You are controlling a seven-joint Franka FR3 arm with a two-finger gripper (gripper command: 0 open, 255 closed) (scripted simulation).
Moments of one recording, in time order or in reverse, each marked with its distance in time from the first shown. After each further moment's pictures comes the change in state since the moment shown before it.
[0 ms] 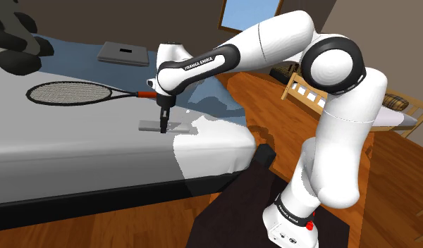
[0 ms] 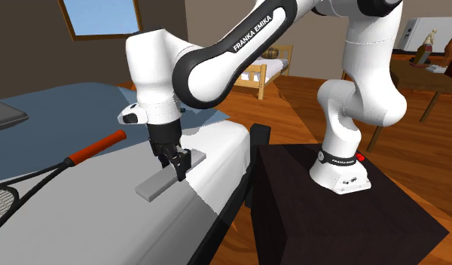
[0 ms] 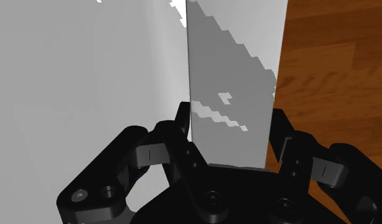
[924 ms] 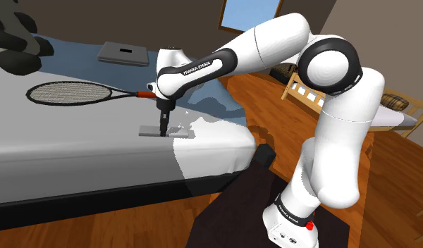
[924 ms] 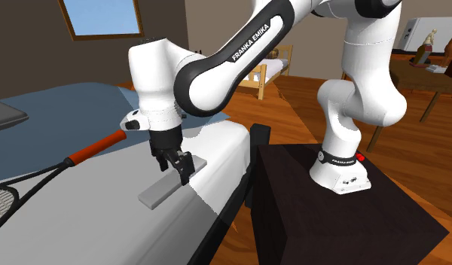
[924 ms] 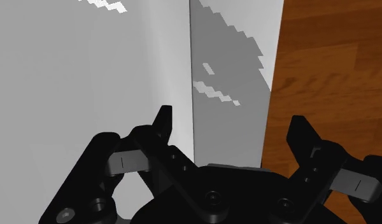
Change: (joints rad) arm -0.002 0.019 0.002 -0.018 0.006 0.037 -0.005
